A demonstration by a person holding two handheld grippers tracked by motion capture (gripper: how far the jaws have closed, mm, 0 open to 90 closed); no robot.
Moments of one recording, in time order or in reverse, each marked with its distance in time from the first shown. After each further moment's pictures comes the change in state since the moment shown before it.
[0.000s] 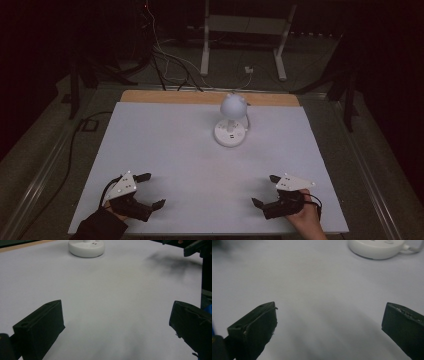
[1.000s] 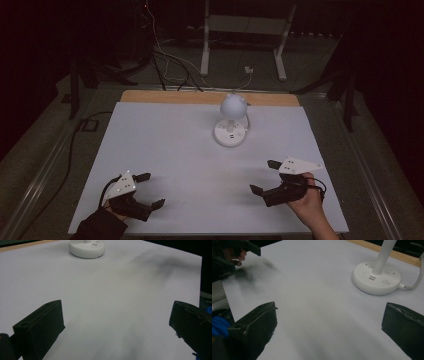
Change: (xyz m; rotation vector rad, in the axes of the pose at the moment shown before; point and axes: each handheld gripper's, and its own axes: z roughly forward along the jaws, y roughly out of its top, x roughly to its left) left arm -0.001 0.001 -0.001 -0.003 -0.001 -0.010; right arm 0.000 0.064 -0.023 -0.062 0.060 -0.009
